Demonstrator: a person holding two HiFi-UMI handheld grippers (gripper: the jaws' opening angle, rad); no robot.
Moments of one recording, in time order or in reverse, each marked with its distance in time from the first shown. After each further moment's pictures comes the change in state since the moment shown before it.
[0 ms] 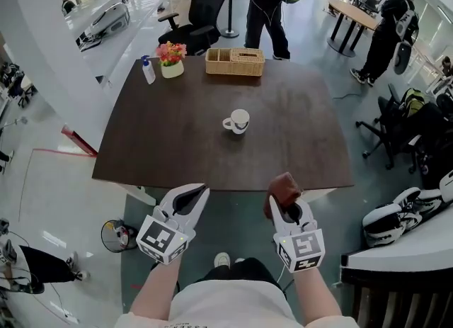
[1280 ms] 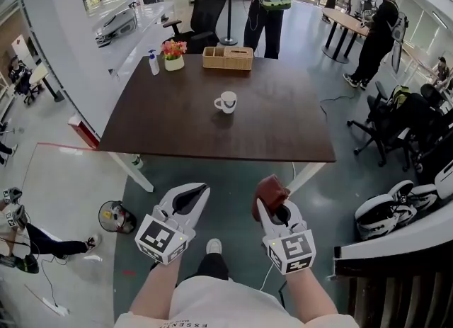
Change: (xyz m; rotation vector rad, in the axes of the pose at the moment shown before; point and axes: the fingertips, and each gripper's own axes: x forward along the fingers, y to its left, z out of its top) left arm -0.094 -0.174 0.030 0.043 -0.056 0.014; right arm -0.178 0.070 -0.015 -0.023 -0.066 0.078
